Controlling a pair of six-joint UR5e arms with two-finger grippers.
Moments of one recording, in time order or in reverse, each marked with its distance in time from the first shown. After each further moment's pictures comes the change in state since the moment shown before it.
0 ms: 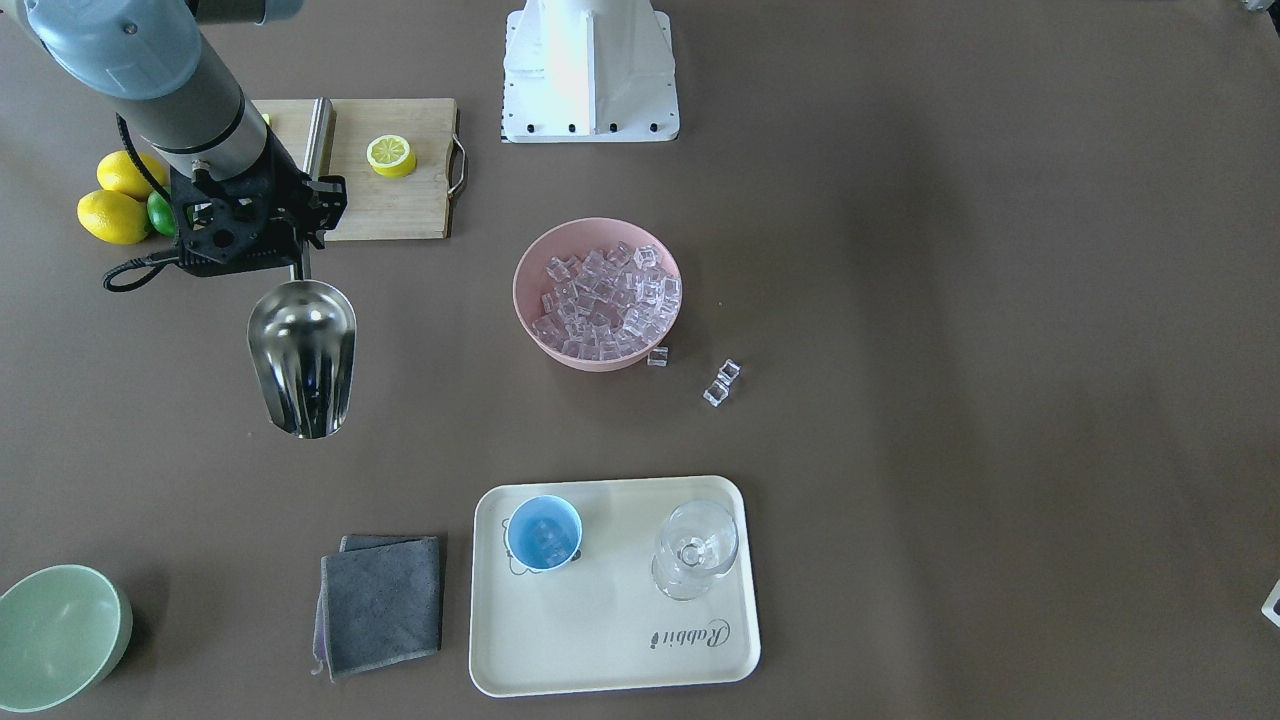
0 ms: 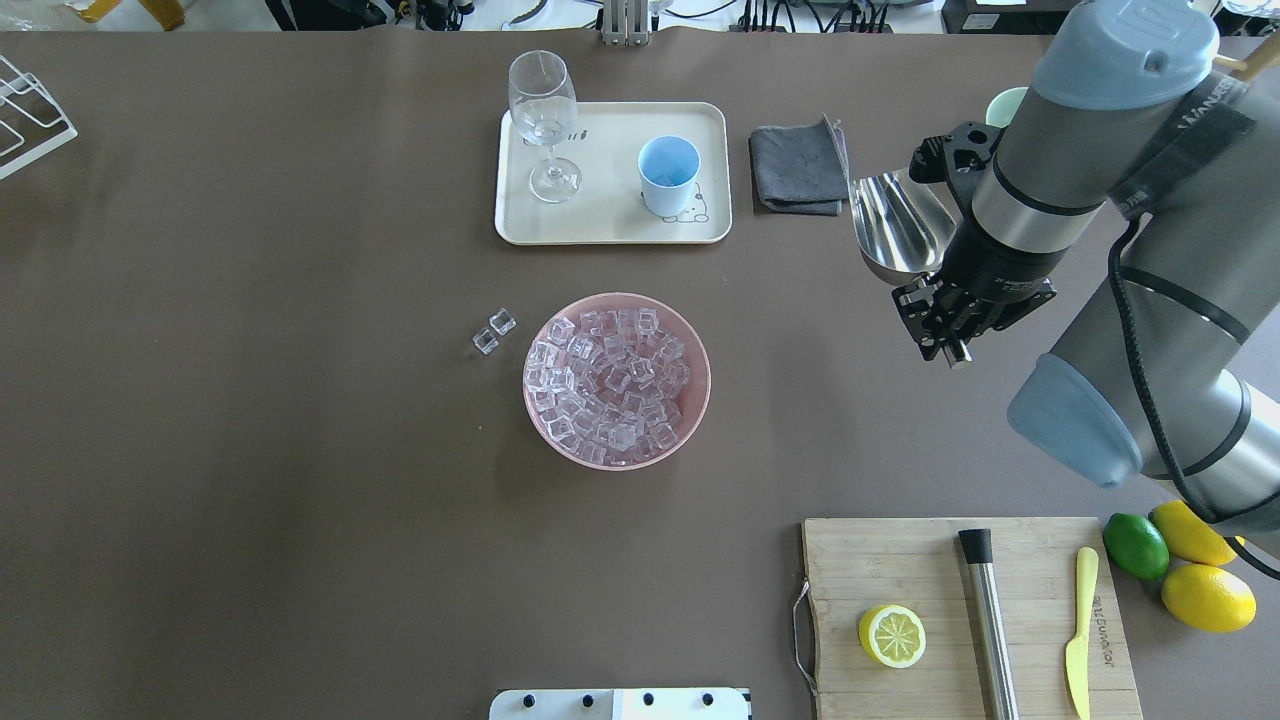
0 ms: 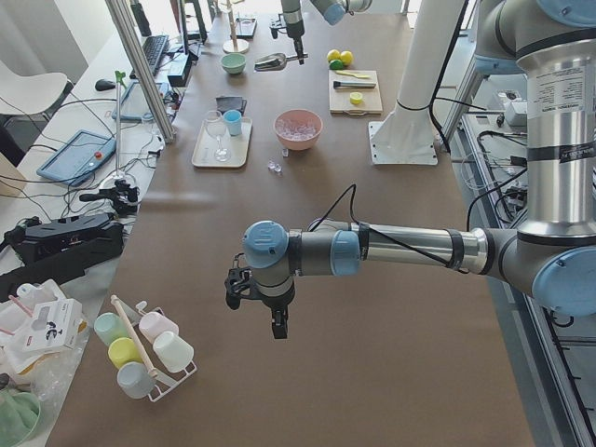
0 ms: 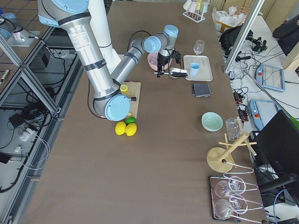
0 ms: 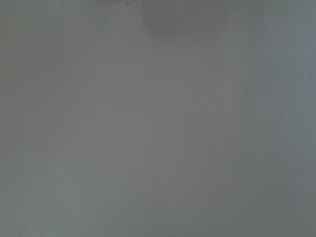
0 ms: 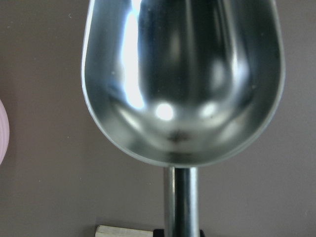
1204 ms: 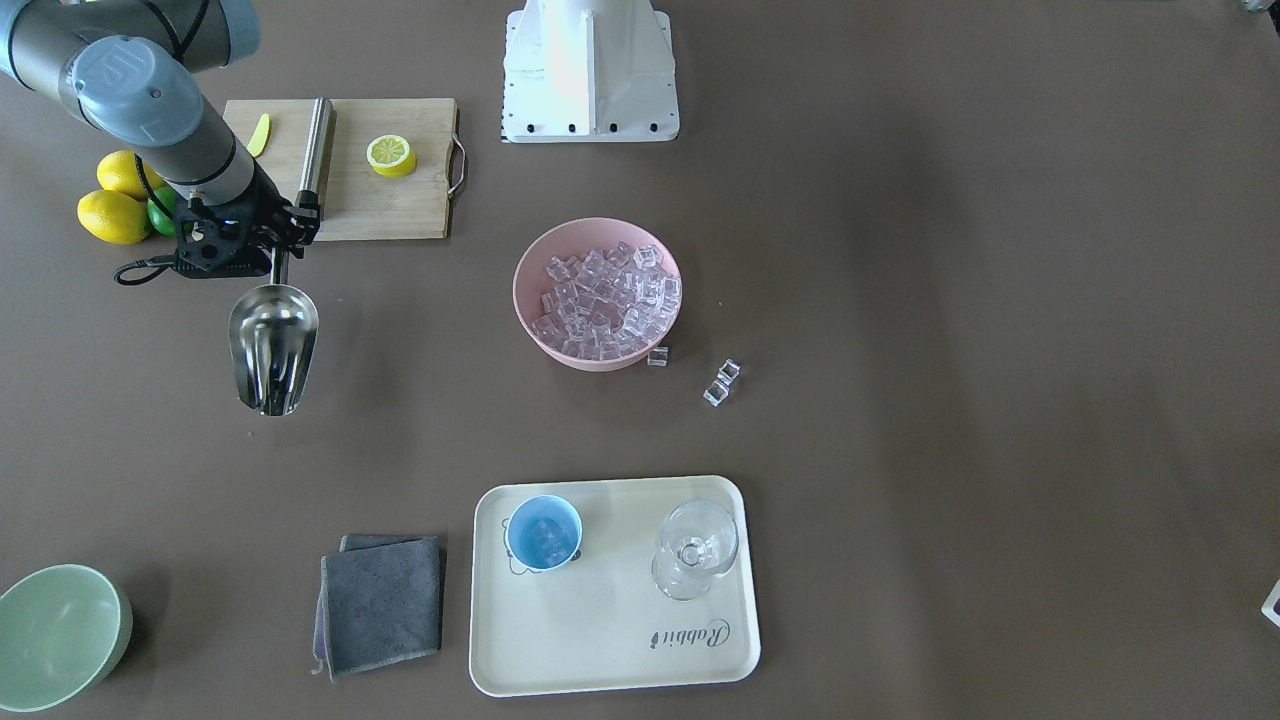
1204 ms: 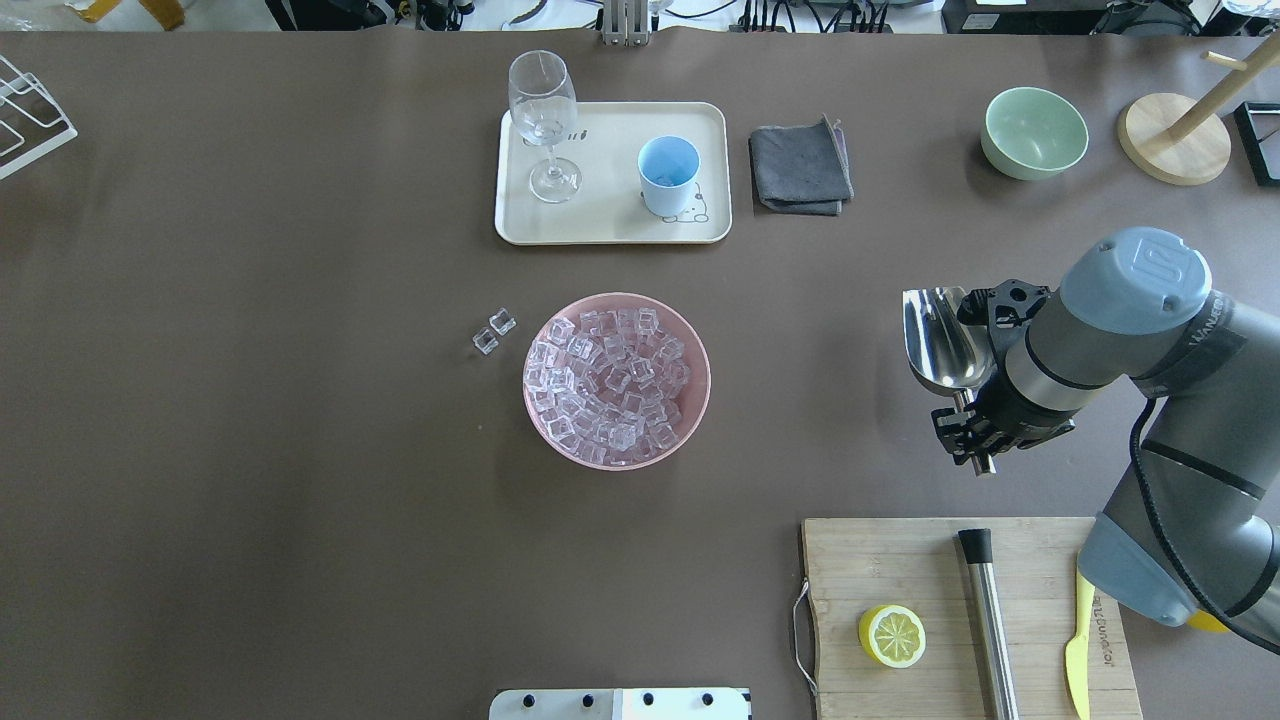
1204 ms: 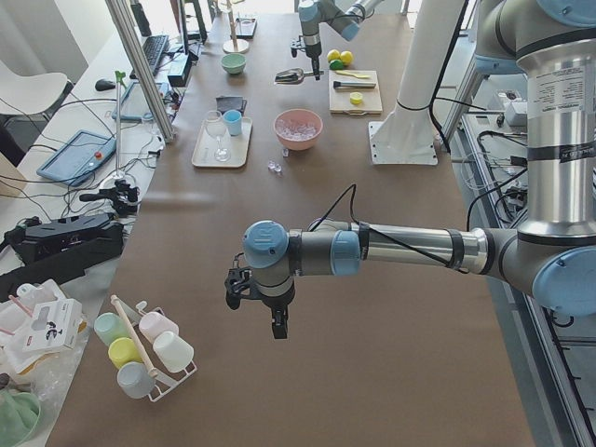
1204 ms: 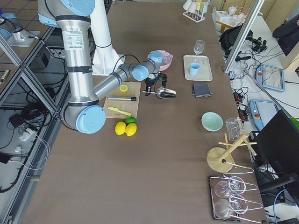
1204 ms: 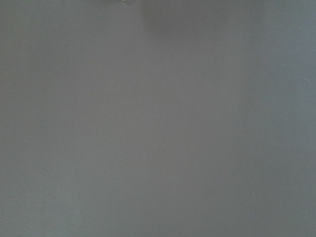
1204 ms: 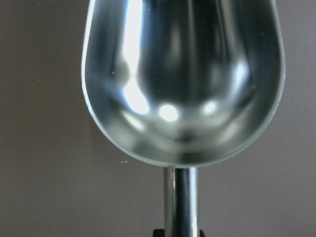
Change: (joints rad) left arm 0.000 0.000 0.000 0.000 0.000 0.000; right arm -0.158 -0.336 -0.046 0.480 -0.078 0.282
